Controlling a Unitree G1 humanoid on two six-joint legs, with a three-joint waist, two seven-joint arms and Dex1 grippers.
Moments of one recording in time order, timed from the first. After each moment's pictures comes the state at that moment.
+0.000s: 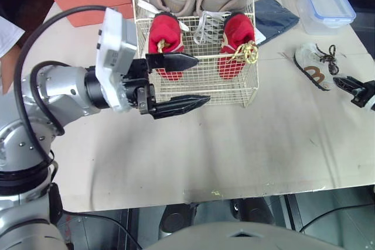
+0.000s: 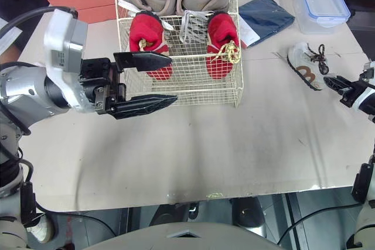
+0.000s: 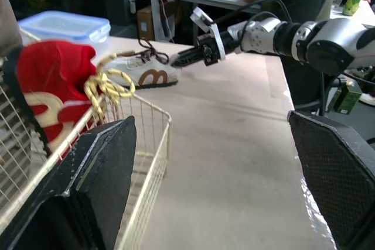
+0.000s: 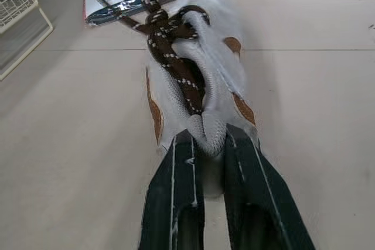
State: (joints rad) left arm -0.49 0.95 0.21 -0.58 -1.14 0.84 -0.78; right arm -0.64 -0.83 -0.33 0.99 0.34 0.14 1.07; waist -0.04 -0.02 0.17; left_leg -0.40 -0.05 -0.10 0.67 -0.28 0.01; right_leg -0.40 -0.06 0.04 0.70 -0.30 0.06
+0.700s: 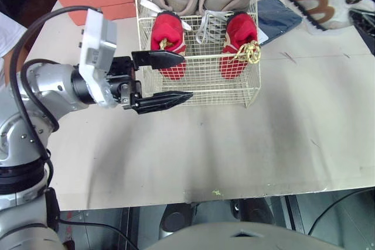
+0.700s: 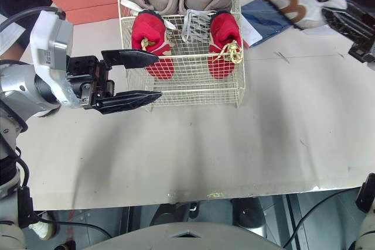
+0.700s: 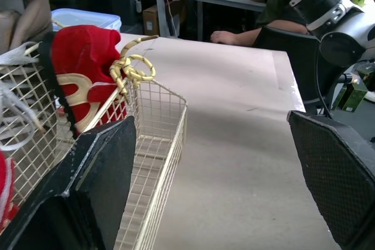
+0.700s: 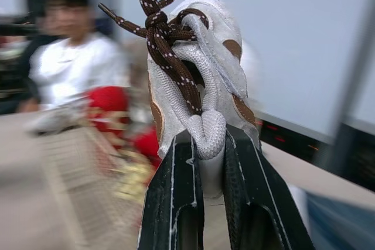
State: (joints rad) left arm -0.47 0.95 0.24 -0.43 -1.03 0.75 -0.98; right arm -0.55 -0.85 -0.41 -0.13 0.86 0.51 1.12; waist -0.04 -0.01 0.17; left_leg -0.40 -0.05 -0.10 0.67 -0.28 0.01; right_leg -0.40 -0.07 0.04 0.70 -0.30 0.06
